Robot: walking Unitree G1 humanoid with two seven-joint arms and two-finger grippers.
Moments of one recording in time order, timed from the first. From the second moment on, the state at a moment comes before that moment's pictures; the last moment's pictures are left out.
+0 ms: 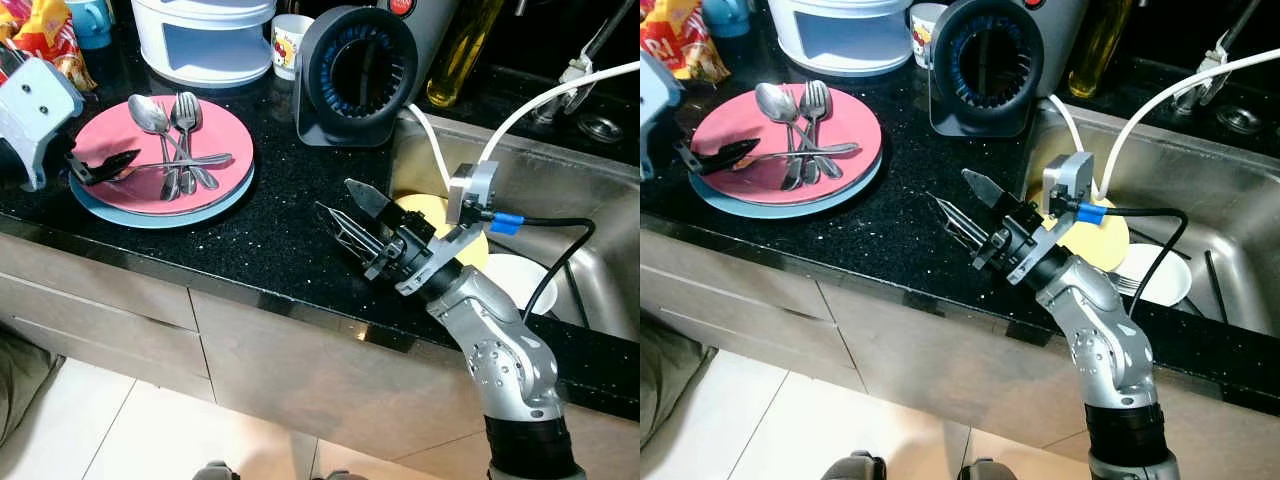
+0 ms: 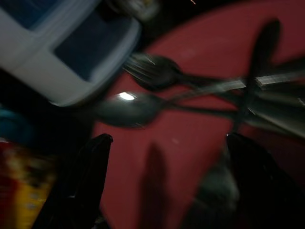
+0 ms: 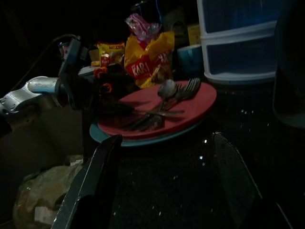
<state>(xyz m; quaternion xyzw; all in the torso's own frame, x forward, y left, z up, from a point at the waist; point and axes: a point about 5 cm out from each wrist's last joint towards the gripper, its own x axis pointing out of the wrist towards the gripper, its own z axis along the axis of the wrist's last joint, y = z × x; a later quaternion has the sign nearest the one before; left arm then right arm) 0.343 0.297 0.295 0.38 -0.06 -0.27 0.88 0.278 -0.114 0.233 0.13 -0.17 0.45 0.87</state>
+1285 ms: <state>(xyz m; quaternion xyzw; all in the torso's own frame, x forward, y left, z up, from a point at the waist) 0.348 0.292 0.288 0.23 0.11 -0.42 0.87 0.278 -0.123 0.253 0.13 -0.18 0.40 0.89</state>
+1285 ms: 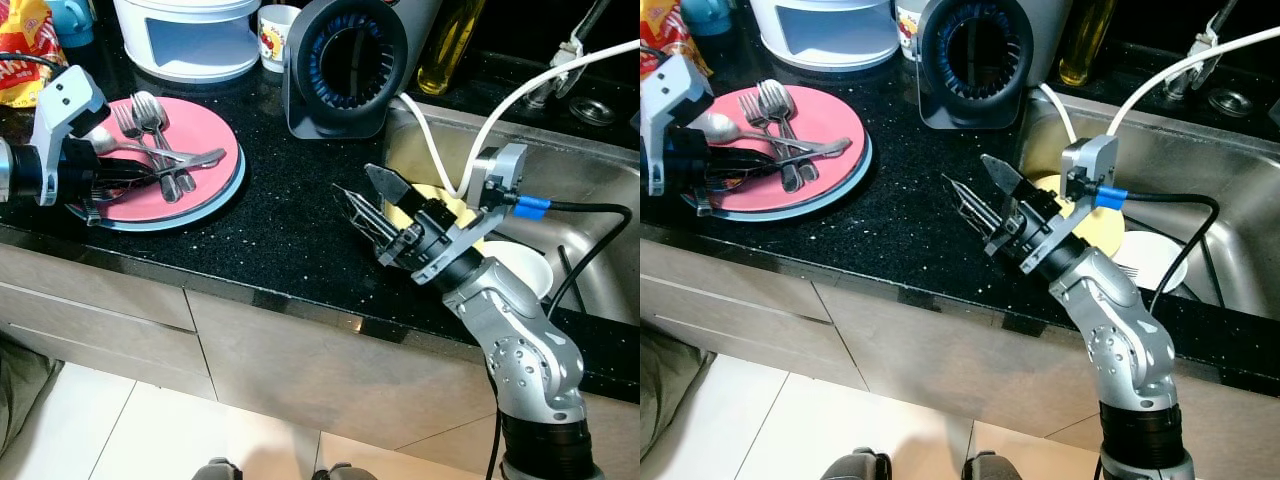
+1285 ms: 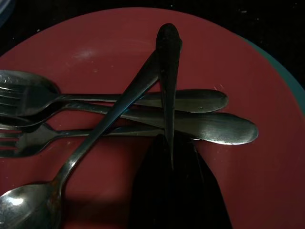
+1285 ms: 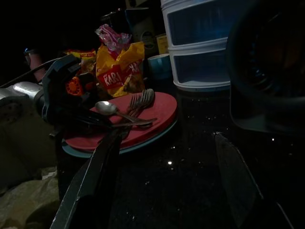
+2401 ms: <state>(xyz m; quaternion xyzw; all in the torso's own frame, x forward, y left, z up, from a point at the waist) 0.309 0.268 0.325 0.02 -0.09 -0.59 0.80 0.271 -0.117 0.277 0.26 -0.23 0.45 0.82</state>
